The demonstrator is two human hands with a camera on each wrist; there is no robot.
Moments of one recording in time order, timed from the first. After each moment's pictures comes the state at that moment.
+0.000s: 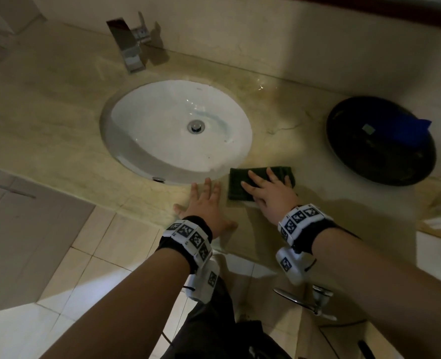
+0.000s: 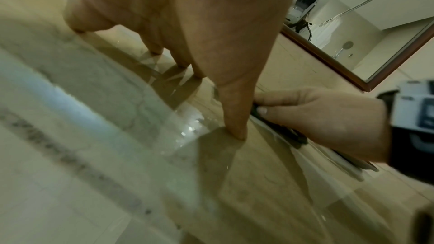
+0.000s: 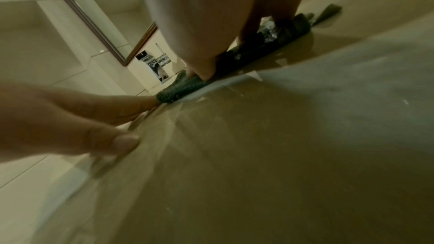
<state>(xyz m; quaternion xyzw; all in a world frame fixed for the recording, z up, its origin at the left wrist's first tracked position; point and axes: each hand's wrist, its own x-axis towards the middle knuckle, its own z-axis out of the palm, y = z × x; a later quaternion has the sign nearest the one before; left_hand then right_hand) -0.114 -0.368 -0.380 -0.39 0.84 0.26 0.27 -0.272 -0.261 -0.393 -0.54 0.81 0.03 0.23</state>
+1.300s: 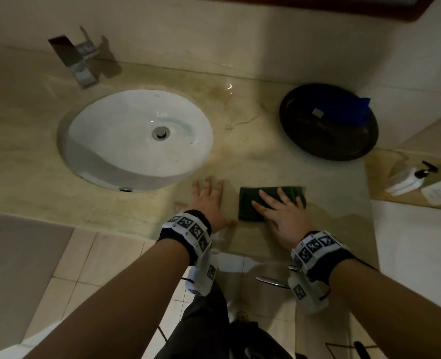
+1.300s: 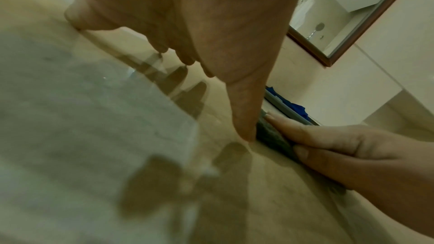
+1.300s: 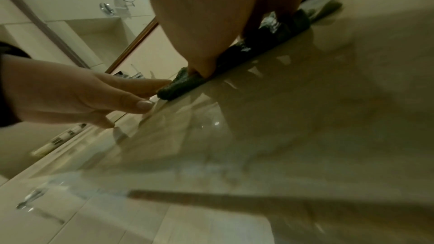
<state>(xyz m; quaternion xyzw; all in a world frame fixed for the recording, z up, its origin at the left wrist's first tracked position) -0.159 -0.330 -0.381 -0.29 0.88 0.24 0.29 -0.273 -0.140 -0.394 -0.45 0.85 0.03 0.26</state>
